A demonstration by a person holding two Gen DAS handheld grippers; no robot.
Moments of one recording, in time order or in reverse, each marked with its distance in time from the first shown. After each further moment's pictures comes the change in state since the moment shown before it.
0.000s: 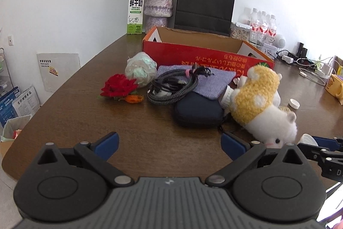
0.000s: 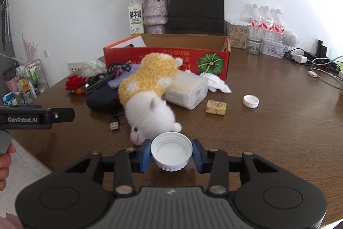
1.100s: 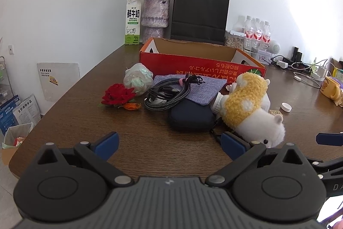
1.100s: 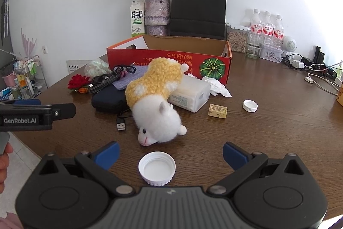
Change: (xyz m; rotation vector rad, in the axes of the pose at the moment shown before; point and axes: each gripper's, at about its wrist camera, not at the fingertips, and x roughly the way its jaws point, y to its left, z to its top) left arm -0.026 -0.008 -0.007 0.023 -0.051 -0.007; right arm -0.013 0.017 0.004 -0.030 0.008 -0.023
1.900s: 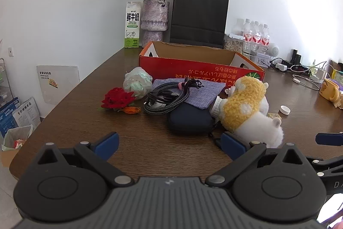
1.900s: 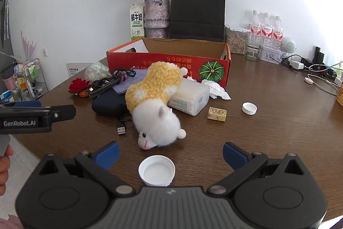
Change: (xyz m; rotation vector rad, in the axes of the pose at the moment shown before) left arm -0.002 0.000 0.002 0.001 -0.016 -0.004; right arm -0.002 -0.002 0.002 0.010 -0.018 0.006
